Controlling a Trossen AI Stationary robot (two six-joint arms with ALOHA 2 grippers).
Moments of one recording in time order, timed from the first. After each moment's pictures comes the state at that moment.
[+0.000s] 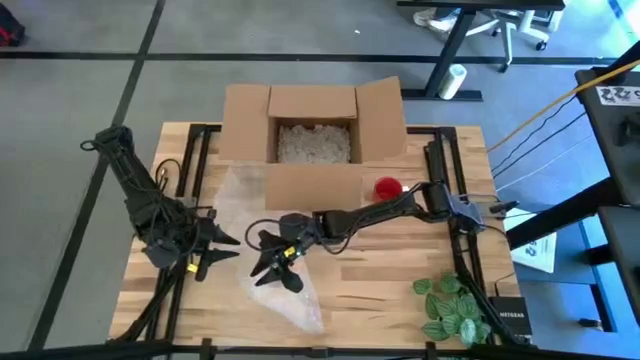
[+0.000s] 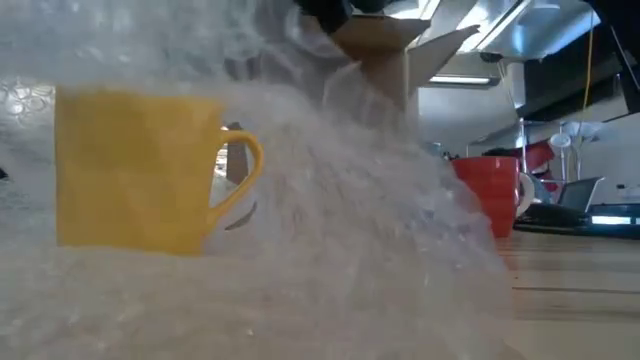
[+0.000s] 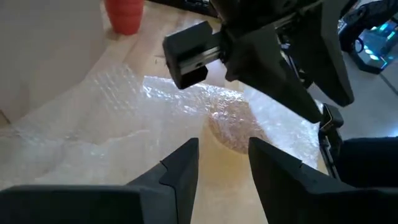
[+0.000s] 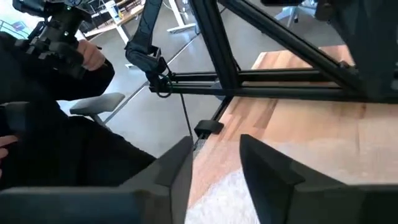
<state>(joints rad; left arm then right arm) -0.96 0.74 0.53 -0.41 -0.83 -0.75 0.18 2.25 1.76 0.22 -0.50 0.25</state>
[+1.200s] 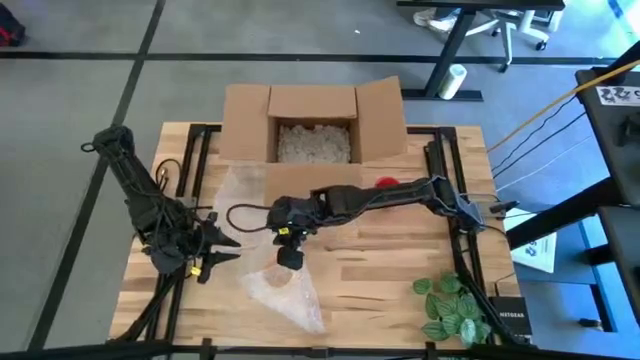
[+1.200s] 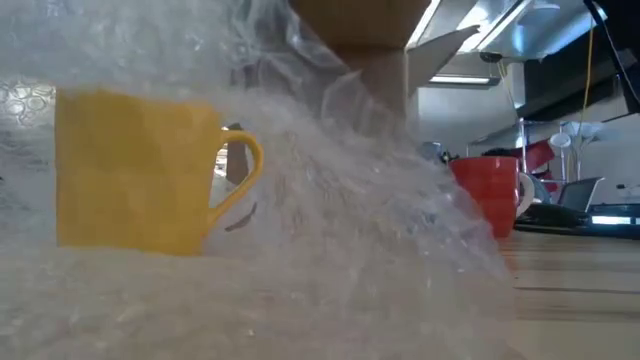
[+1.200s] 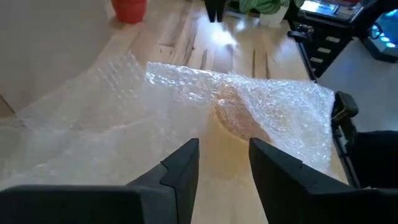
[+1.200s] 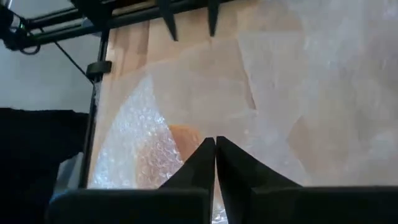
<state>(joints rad) -0.99 0.80 0.53 -0.43 -0.83 -0.80 0.16 2.20 2.16 -0.79 -0.12 0.37</state>
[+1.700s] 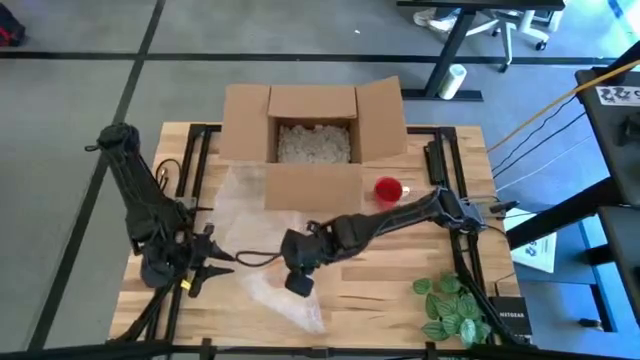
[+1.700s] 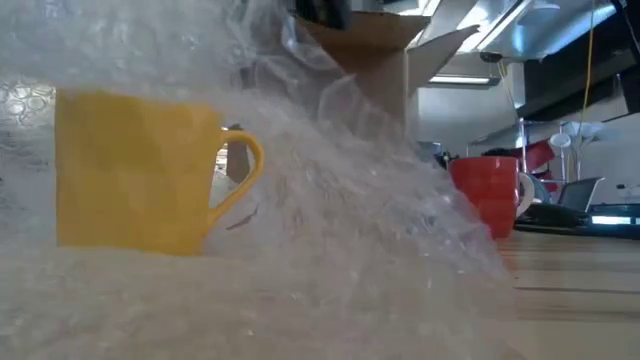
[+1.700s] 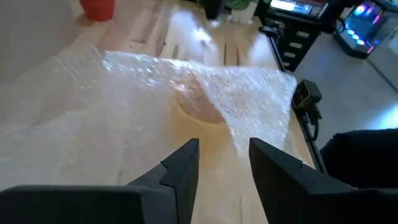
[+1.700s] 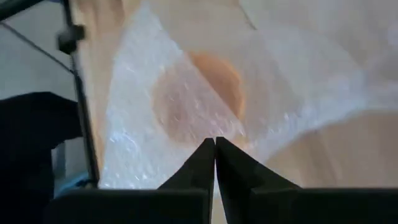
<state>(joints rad) -1.13 0.92 0.53 -0.36 -0.89 -0.88 0.31 2.20 2.16 -0.99 0.07 0.67</state>
